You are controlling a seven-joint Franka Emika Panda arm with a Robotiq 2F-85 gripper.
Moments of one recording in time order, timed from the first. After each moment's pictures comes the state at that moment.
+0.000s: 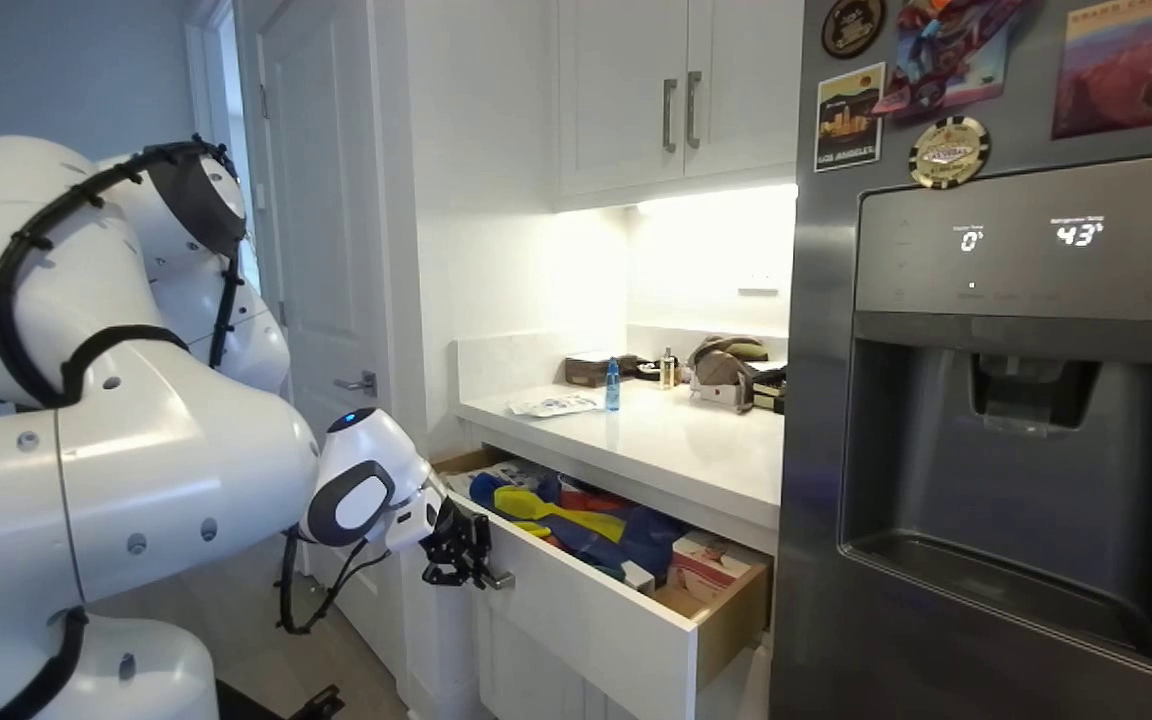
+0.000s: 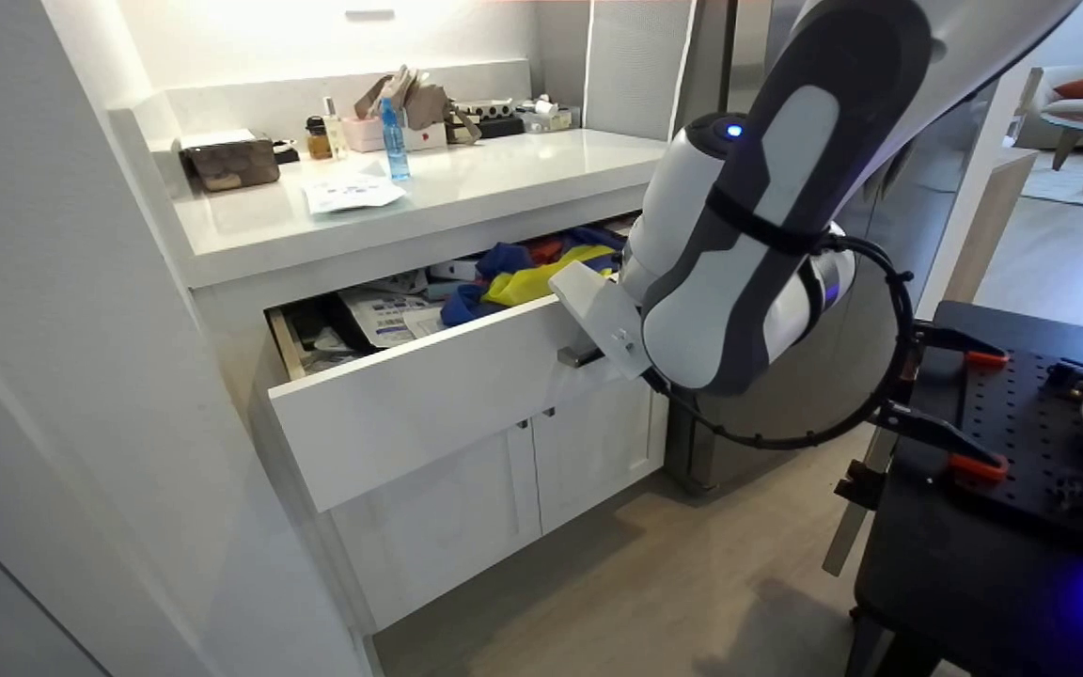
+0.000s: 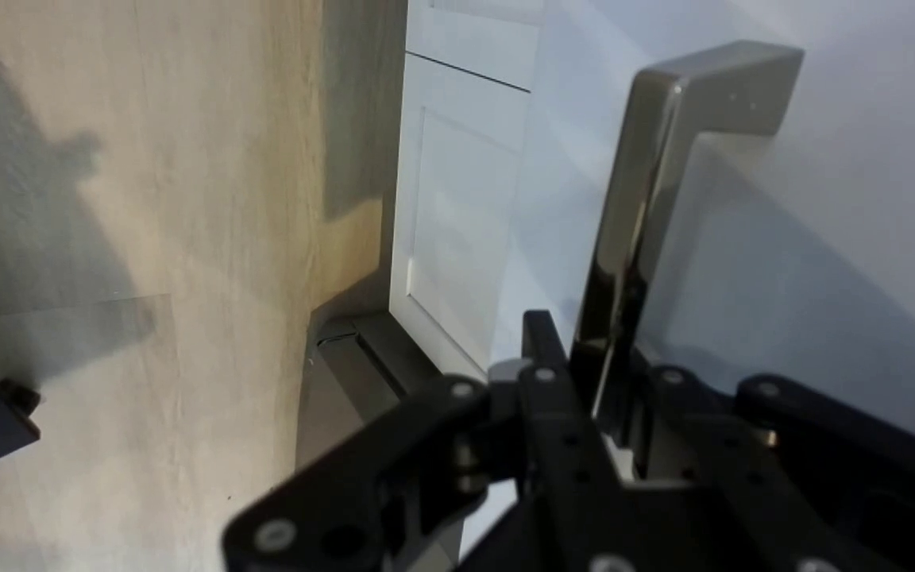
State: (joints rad) arm -1.93 -0.80 2.53 -2.41 0.97 3.30 1.62
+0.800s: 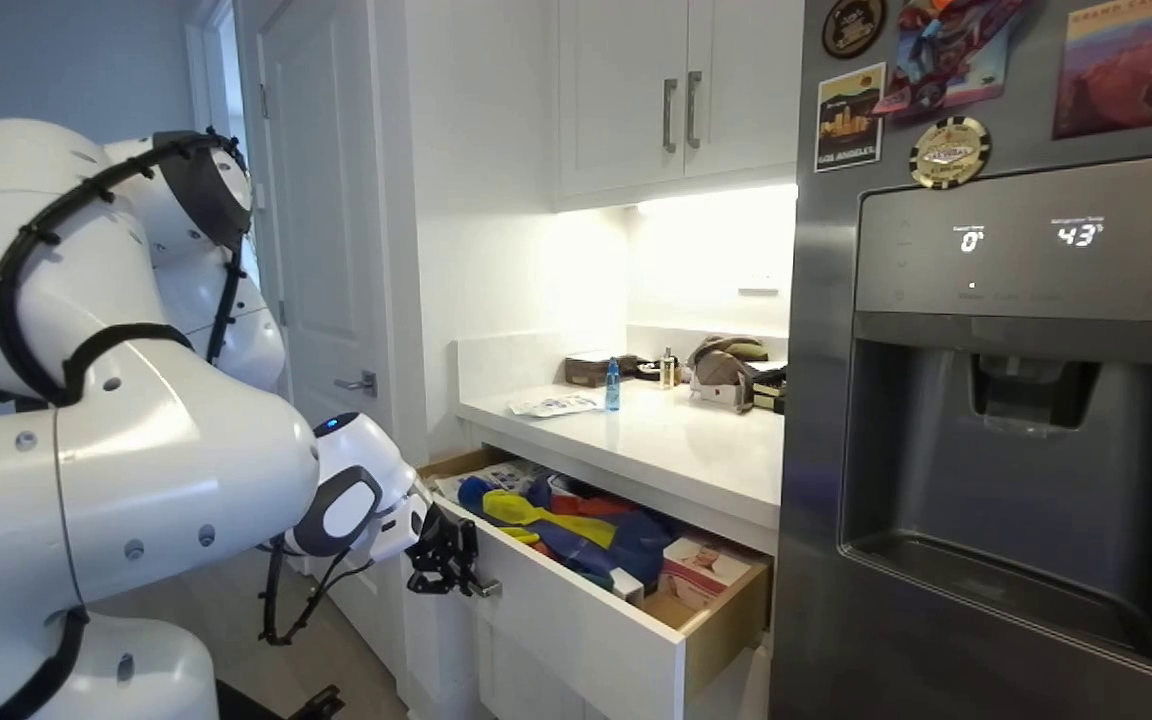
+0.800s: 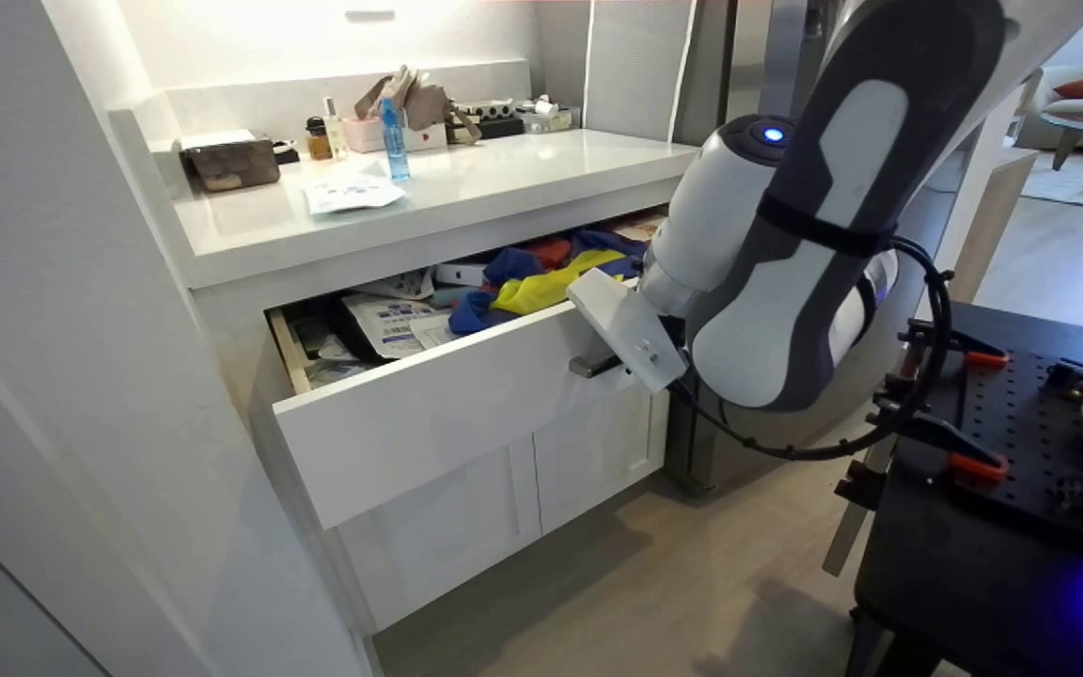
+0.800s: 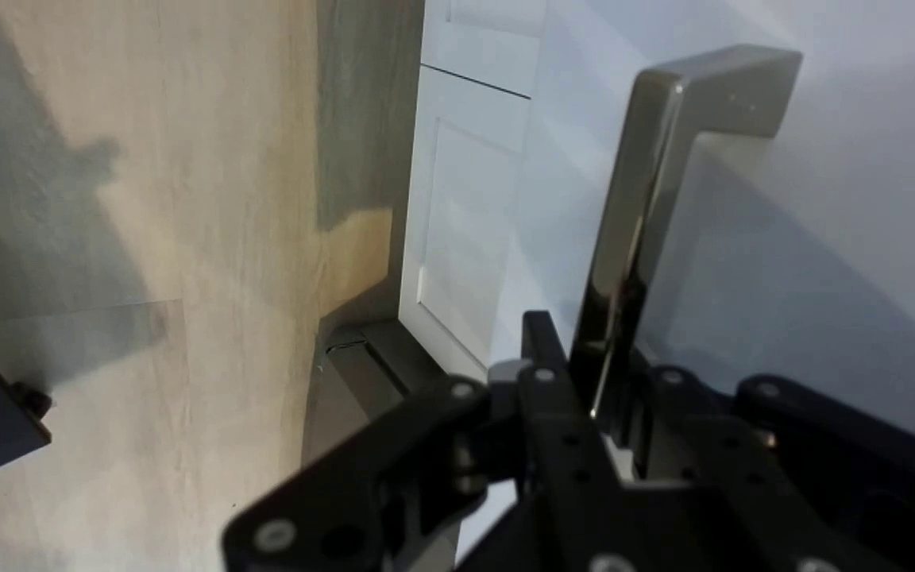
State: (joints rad) arm -1.96 -0.74 2.59 -2.49 0.87 3.39 1.71
